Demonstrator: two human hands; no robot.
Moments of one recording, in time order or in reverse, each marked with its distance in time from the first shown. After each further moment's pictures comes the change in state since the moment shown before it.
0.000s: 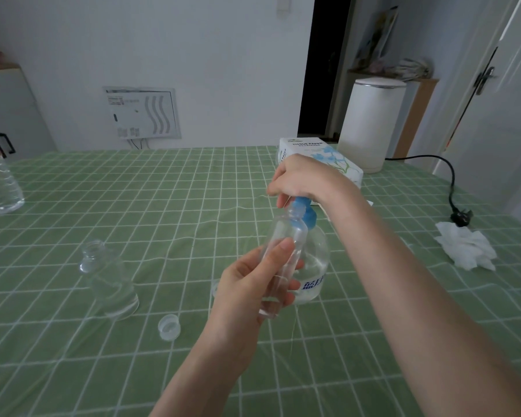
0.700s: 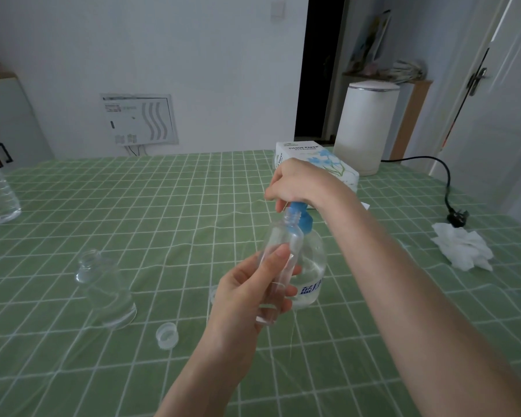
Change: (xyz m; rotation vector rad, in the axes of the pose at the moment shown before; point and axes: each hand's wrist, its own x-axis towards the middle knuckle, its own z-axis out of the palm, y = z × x) left_hand -0.001 0.000 0.002 -0.017 -0.010 0.014; right_hand -0.001 0.002 0.001 0.002 0.025 0.003
